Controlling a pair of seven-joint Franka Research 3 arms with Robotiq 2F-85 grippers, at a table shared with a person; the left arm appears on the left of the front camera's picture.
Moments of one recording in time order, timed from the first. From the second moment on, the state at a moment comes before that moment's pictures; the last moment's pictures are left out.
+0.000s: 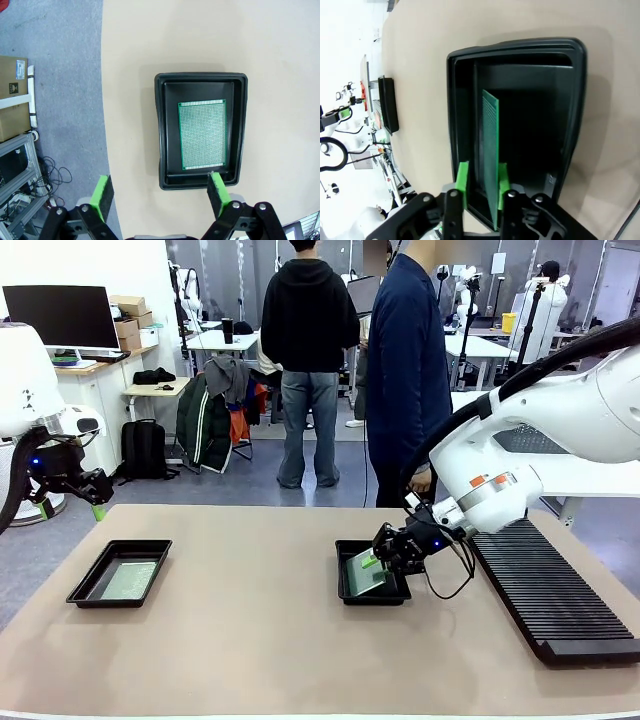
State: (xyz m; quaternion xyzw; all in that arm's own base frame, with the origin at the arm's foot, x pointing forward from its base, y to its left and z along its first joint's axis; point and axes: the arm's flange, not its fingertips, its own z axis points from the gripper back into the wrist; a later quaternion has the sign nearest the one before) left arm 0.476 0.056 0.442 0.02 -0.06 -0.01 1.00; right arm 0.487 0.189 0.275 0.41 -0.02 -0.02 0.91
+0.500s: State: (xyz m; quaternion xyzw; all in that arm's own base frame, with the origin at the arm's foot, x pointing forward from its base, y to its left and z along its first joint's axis) left arm 0.476 0.056 0.442 0.02 -0.06 -0.01 1.00; right arm 0.480 0.184 0.319 0.33 -0.02 -0.04 0.94
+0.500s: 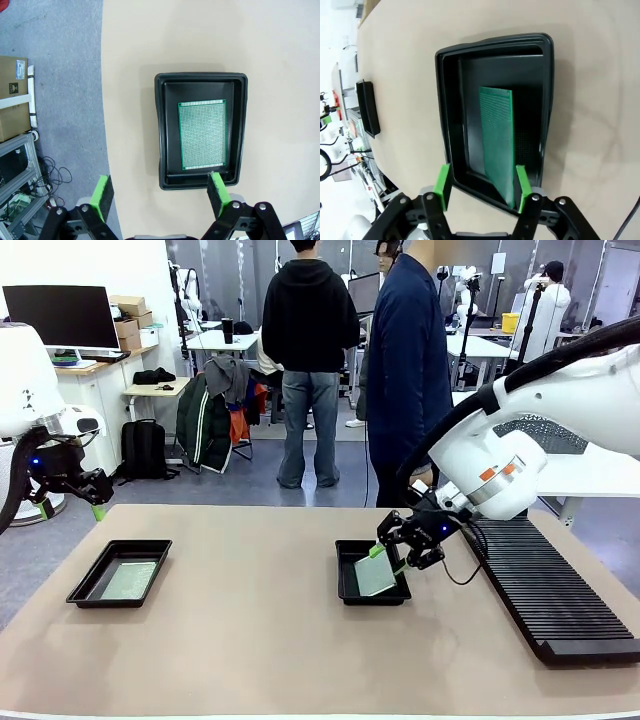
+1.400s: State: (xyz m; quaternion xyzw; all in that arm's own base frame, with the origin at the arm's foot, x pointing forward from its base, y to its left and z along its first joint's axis) left arm 0.476 0.056 0.442 0.02 -0.06 -0.01 1.00; right arm 0.469 0.187 0.406 0.16 0.00 -0.02 0.99
